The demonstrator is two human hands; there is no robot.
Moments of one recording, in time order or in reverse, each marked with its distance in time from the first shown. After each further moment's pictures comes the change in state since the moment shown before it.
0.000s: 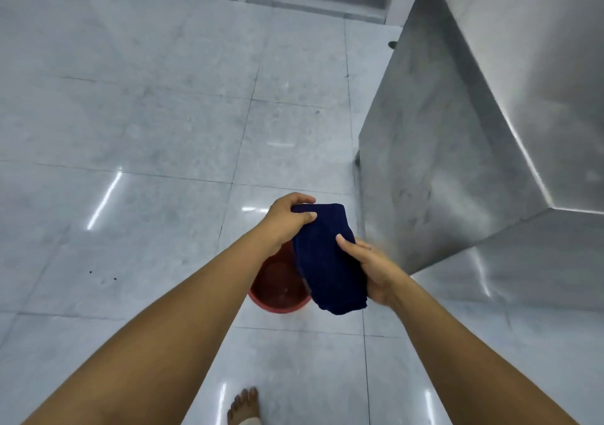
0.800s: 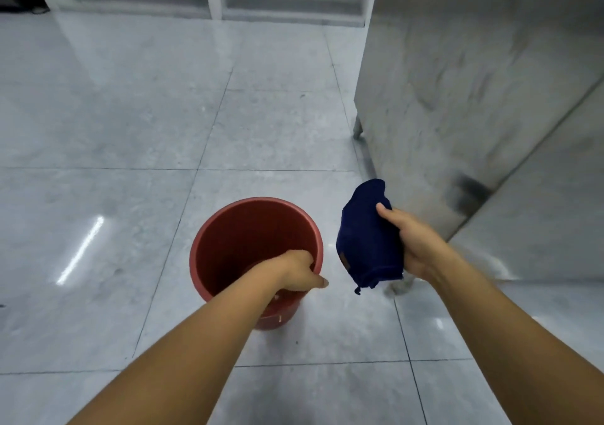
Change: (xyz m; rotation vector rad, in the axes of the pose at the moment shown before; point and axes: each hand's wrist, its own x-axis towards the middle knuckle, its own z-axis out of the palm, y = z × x) left_hand 0.172 -0.330 0.105 1.067 -0.283 -0.082; right_hand 0.210 0.196 -0.177 0.072 0.193 -0.265
